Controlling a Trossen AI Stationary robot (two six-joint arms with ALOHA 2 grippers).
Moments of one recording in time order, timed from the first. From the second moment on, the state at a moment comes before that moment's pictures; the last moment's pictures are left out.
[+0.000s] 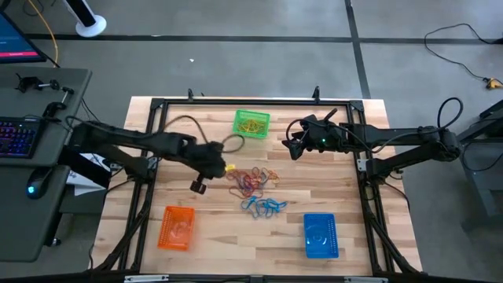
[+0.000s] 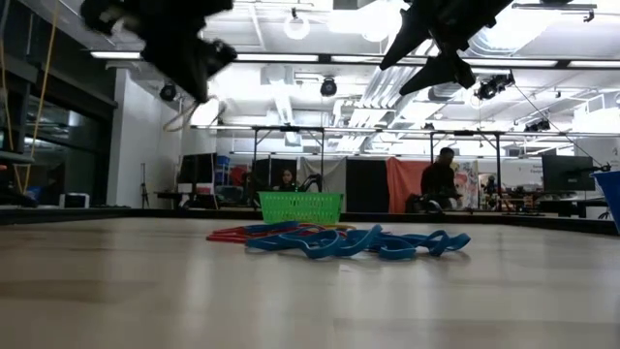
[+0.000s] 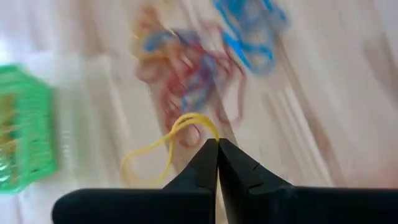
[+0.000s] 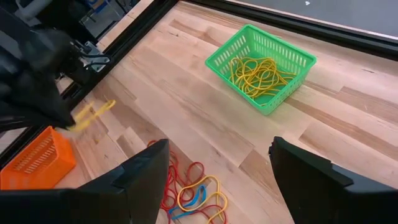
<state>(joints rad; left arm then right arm) -0.05 1.34 1.06 -0.76 -0.01 0.30 -0.07 1.17 0.97 -0.44 0.29 0.73</state>
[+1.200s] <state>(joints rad) 0.45 1.78 1.07 0.10 -0.11 -0.05 -0.08 1.17 0.97 -0.44 0.31 0.79</state>
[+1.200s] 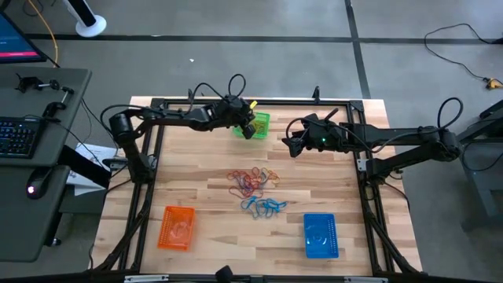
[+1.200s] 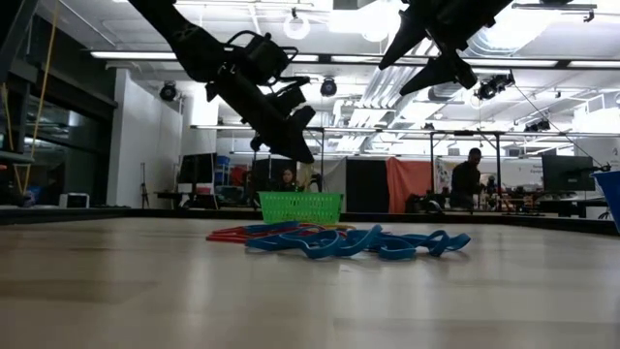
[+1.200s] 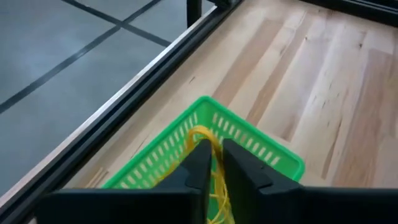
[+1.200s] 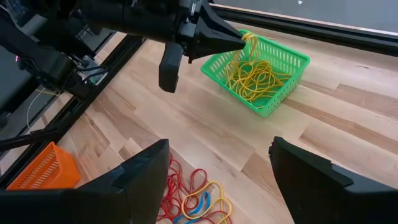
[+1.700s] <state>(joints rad) 0.43 1.69 1.08 -0.08 -0.08 -0.16 -0.08 1.17 0.97 -0.44 0.31 0.79</state>
